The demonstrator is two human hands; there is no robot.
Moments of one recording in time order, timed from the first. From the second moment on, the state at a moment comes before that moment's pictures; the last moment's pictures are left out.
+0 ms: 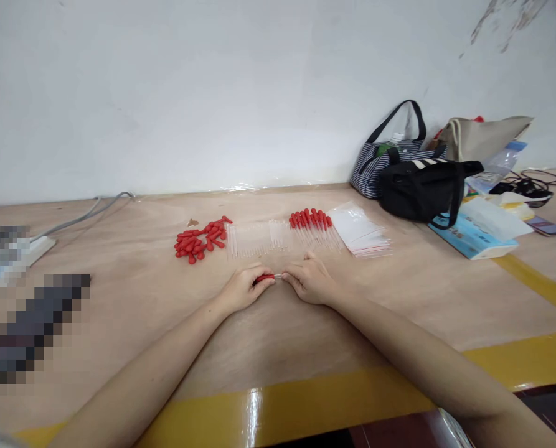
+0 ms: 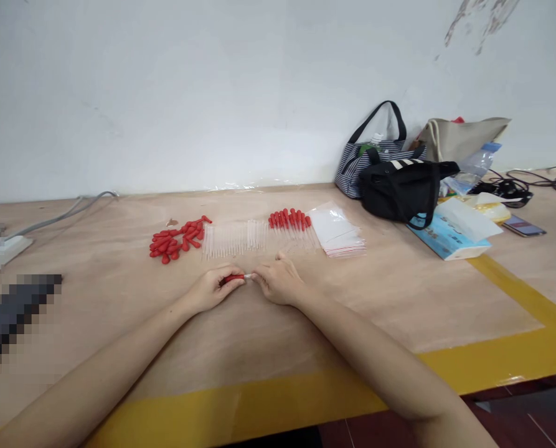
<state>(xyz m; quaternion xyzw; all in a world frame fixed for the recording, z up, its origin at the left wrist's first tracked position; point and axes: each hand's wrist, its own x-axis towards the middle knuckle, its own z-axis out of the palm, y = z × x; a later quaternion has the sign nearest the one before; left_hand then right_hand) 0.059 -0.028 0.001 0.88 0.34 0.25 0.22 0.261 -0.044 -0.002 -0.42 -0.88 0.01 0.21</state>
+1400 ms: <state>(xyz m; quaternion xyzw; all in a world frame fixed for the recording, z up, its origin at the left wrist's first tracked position) 0.056 -0.020 -0.003 0.83 0.40 0.28 0.24 0.256 0.036 0.021 -0.77 -0.60 0.09 0.21</state>
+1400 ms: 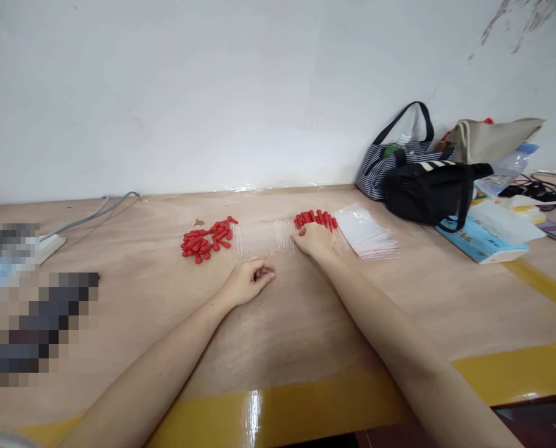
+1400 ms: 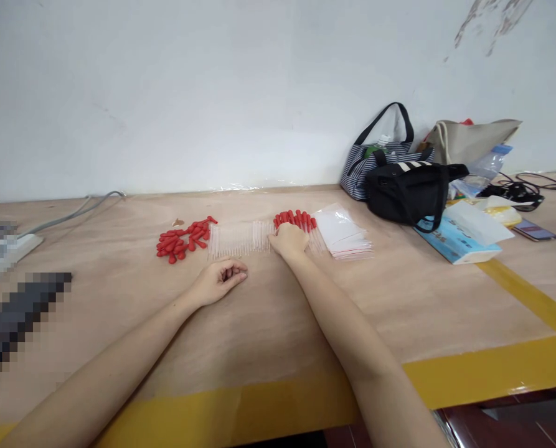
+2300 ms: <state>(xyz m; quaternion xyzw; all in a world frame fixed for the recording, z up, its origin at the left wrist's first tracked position) 0.002 0.029 0.013 0.75 0.51 0.43 0.04 0.279 -0.032 0.020 -0.66 -0.70 0.01 0.29</state>
